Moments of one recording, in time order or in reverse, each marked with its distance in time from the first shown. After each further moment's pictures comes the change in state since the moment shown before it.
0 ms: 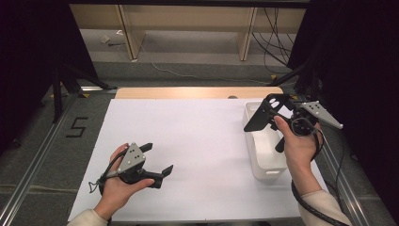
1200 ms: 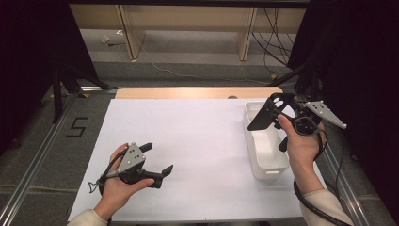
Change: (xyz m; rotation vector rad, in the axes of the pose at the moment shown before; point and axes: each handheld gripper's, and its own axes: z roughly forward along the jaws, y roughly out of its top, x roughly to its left) left arm 0.000 0.000 0.000 -0.003 0.001 0.002; right arm -0.009 0.002 -0.002 -0.008 -0.032 -0.006
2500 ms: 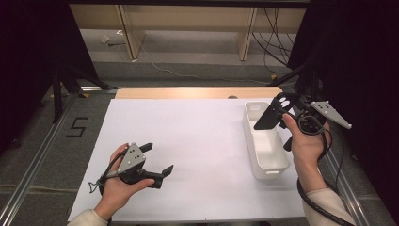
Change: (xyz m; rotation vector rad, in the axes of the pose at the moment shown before) left arm 0.000 0.000 0.000 0.000 -0.001 0.000; right arm -0.015 0.000 -0.002 0.001 -0.055 -0.008
